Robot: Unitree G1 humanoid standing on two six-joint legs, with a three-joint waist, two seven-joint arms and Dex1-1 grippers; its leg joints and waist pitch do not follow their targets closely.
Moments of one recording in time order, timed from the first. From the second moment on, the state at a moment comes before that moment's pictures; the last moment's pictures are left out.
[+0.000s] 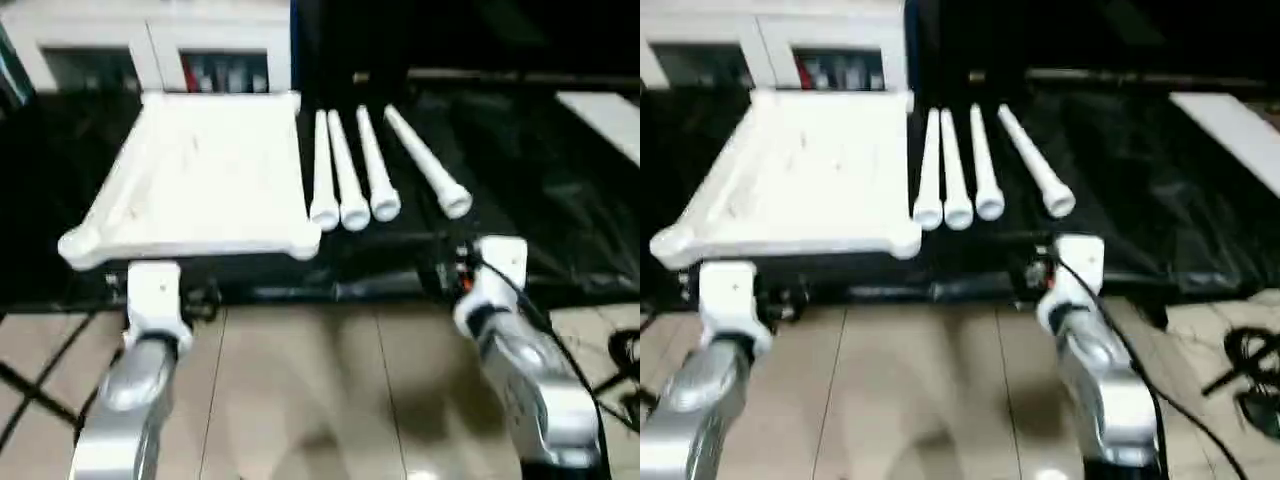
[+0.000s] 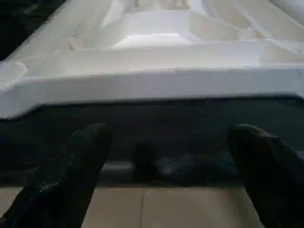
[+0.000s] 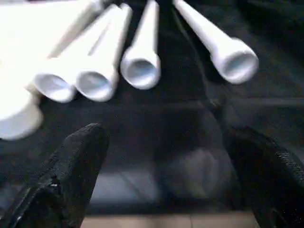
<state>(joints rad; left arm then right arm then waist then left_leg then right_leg) -0.02 0.13 0.12 -0.31 -0.02 0.59 0.02 -0.18 -0.07 -0.08 -0.18 0.17 0.60 0.07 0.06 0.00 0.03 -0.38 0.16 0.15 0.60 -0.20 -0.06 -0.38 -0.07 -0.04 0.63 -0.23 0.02</state>
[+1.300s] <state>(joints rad) -0.15 0.23 0.13 -0.26 -0.01 0.47 -0.04 -0.34 -0.05 0.17 0.02 0.09 0.33 0.25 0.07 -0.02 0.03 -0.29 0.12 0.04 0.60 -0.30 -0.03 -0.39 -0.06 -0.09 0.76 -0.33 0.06</state>
